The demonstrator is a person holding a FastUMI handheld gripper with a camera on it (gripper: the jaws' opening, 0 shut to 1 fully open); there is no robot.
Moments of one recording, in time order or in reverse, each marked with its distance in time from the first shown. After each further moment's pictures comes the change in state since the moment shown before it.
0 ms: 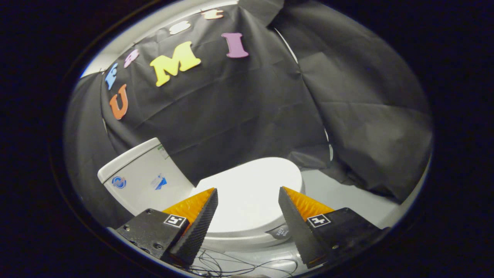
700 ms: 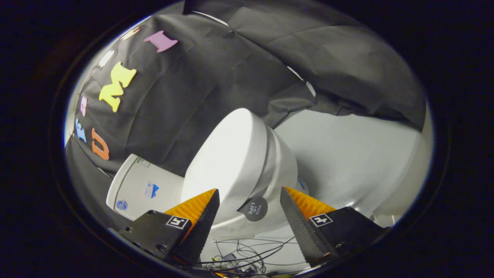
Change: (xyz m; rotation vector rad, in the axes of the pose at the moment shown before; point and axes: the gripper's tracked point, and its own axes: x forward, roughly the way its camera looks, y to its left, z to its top) arm 0.032 -0.085 -0.084 0.456 0.258 0.002
